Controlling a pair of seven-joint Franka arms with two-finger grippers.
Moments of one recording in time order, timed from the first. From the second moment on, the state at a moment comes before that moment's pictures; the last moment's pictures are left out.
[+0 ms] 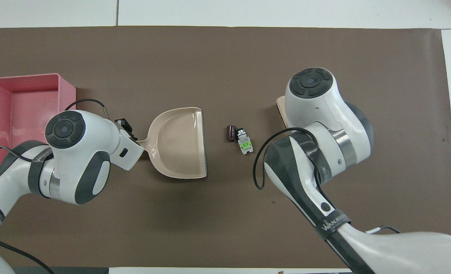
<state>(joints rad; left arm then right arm) -0.37 0.03 0.02 -2.25 -0.01 2.30 1.13 0.36 0.25 0.07 -1.79 -0.12 1.64 0.17</state>
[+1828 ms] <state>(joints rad) -0.45 0.02 0.02 -2.24 0.08 2.24 1.10 0.56 0.30 0.10 -1.80 0.57 2.04 0.21</state>
